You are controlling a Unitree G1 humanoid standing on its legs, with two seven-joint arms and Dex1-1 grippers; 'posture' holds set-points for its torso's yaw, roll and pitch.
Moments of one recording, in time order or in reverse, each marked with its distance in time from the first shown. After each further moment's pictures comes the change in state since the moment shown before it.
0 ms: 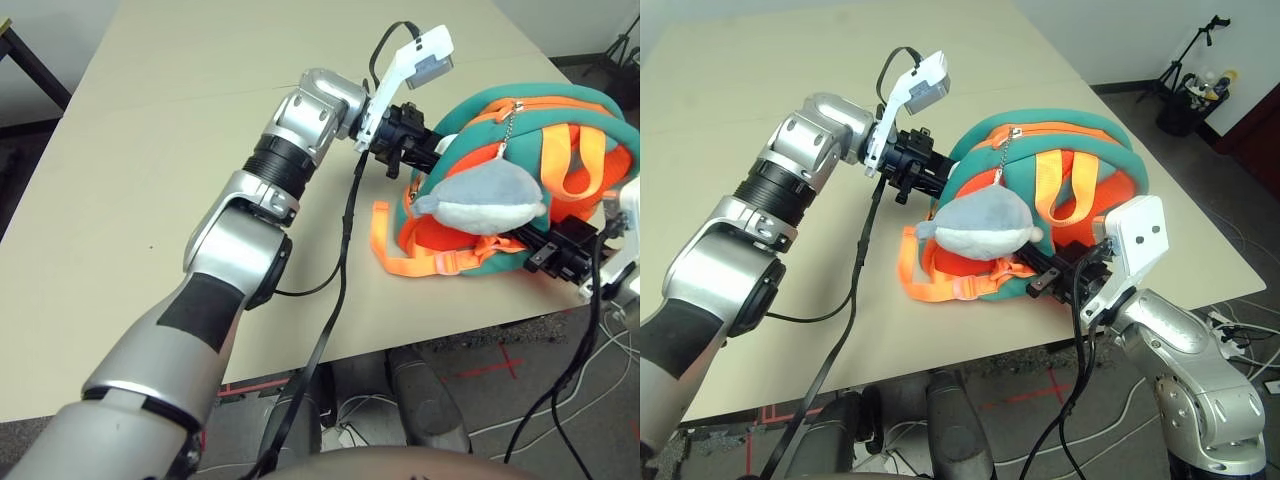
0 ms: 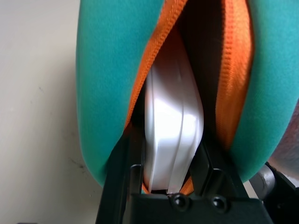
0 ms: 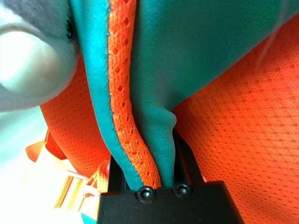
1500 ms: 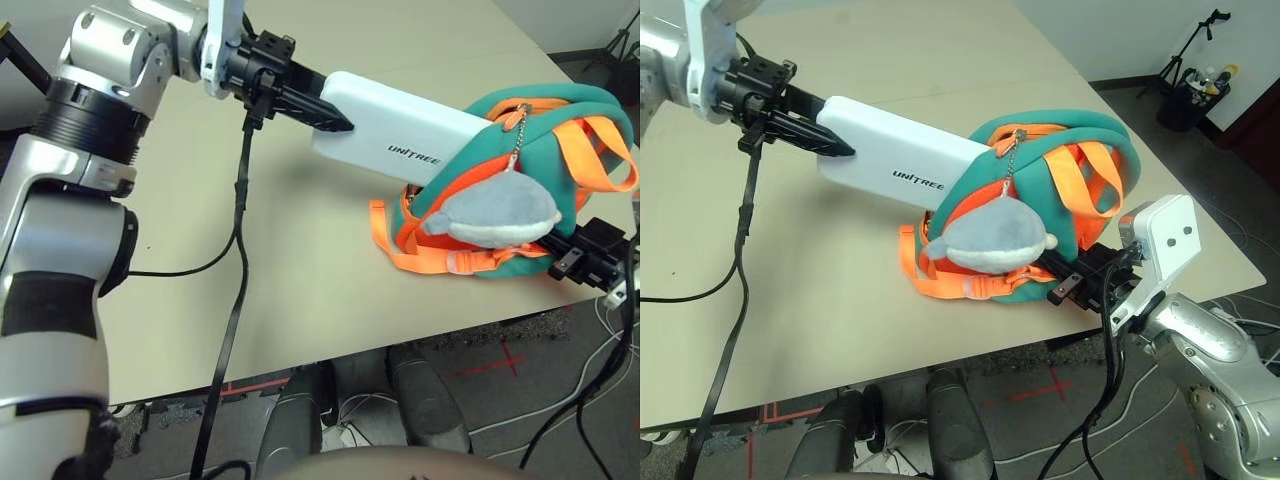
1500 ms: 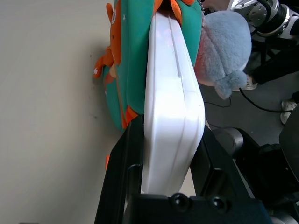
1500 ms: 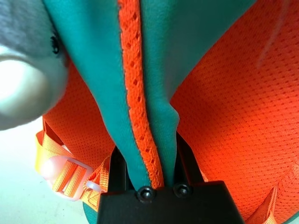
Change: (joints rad) left arm -0.086 0.600 -0.243 -0.237 -0.491 0.091 -0.142; right arm 0.071 -0.098 -0.091 -0.026 0.097 -0.001 0.014
